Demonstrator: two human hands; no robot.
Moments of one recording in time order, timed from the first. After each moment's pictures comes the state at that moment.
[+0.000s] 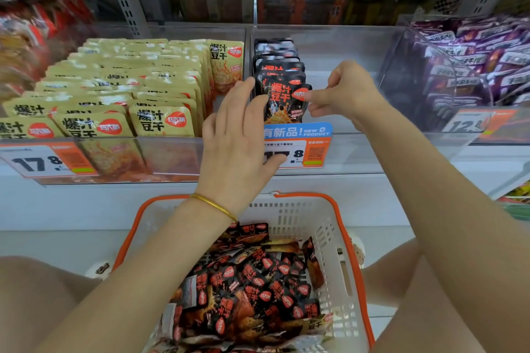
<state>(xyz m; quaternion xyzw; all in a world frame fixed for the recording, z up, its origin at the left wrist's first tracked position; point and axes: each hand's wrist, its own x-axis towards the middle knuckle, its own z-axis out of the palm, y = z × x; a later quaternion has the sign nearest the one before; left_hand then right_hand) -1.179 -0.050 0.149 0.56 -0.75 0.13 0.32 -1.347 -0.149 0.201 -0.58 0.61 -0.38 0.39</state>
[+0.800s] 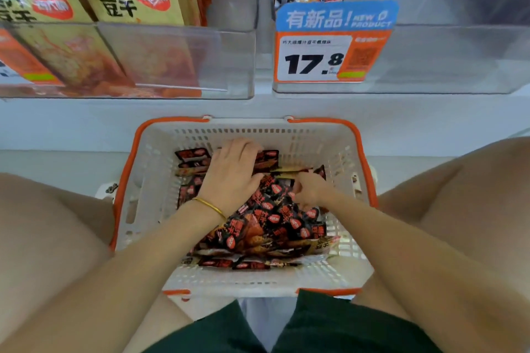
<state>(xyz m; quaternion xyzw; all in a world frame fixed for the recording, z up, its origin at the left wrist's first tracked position) -1.142 -0.004 -0.016 0.60 -0.79 -0.10 0.11 -1.325 -0.051 -0.080 -0.65 0.58 0.17 0.45</state>
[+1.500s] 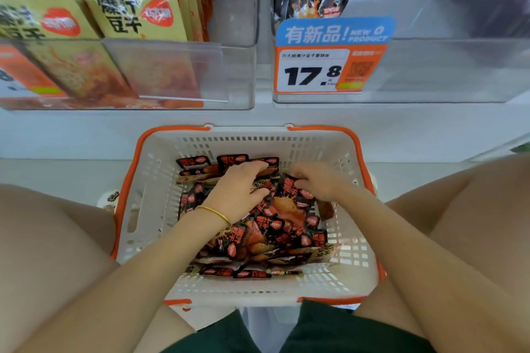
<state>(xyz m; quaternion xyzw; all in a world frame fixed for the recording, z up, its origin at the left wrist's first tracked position) -1.144 -0.006 -0.016 0.61 -0.72 -0.31 0.07 -1.338 -0.064 -0.054 -0.76 0.52 0.06 0.39</state>
